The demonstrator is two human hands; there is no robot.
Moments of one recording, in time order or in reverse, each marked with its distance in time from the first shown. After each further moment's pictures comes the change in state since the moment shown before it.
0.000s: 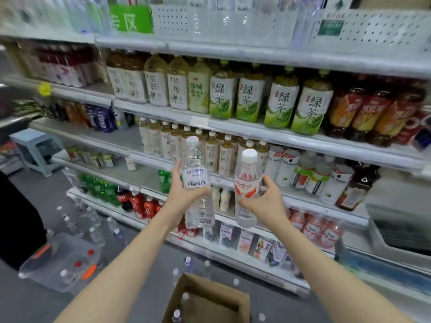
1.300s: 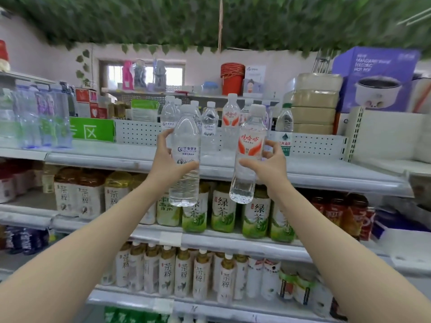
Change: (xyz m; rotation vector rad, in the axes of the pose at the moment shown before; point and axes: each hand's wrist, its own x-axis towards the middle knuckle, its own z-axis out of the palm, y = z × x) left_hand 0.213 0.276 0.000 0.248 -0.038 0.606; right_hand 0.202 -0.260 -0.065 0.177 0.436 -0.354
